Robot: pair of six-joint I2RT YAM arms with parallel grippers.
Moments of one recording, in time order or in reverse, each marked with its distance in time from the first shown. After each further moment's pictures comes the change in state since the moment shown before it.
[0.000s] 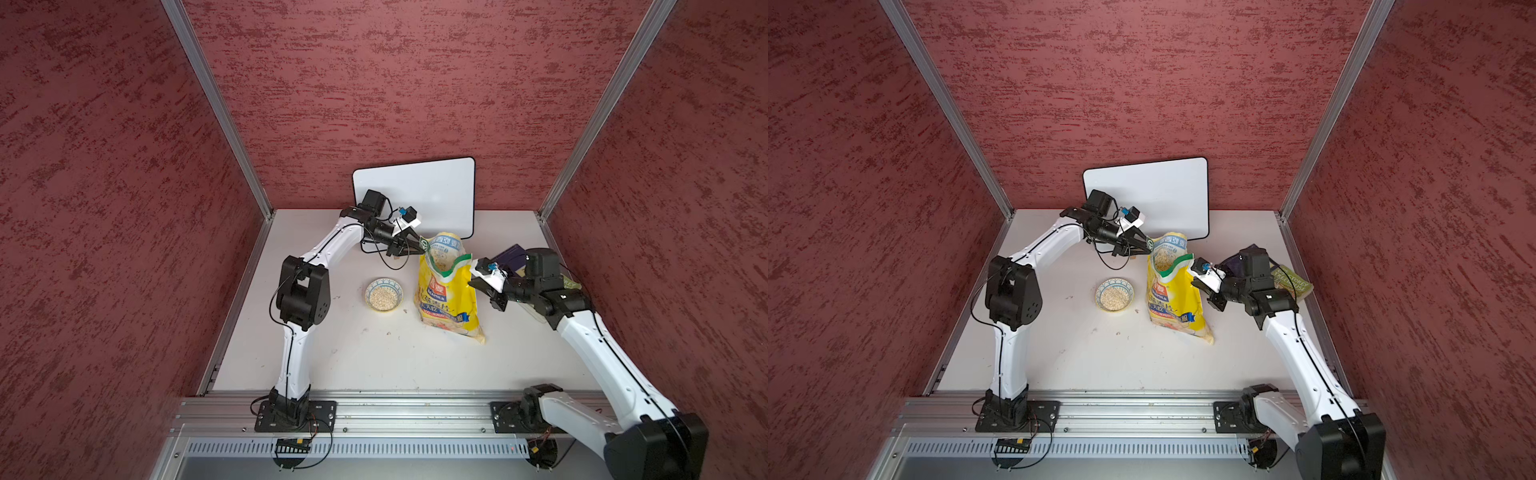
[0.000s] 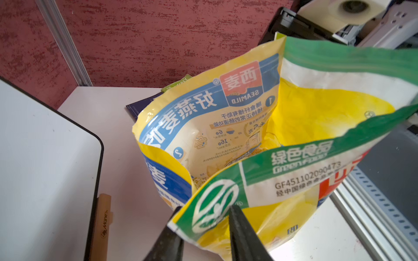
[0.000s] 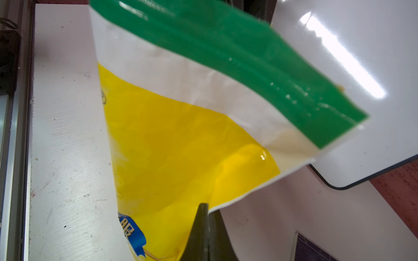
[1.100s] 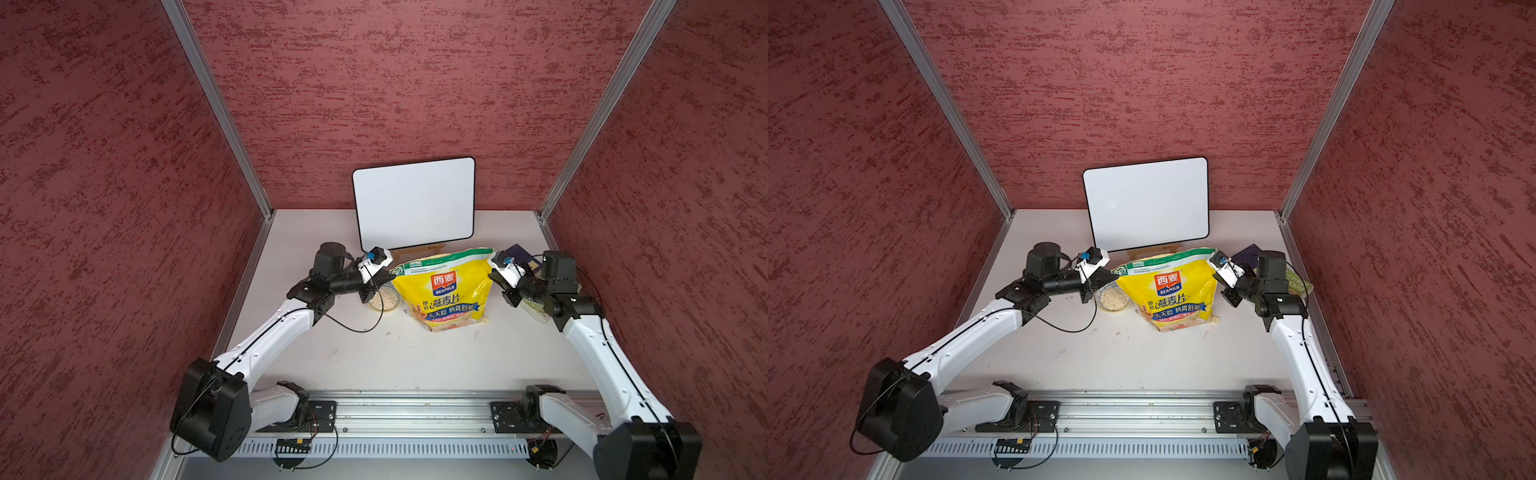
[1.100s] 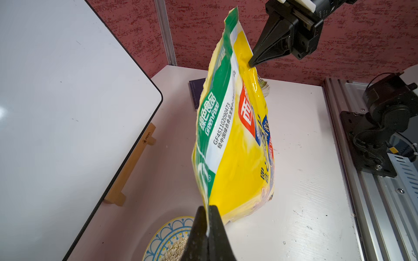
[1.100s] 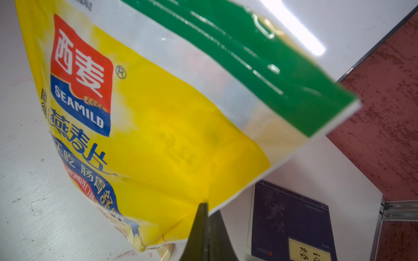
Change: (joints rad) left arm -0.030 -0.960 -1.140 0.785 -0.536 -0.521; right arm -0.173 -0.028 -0.055 0.071 0.129 0.031
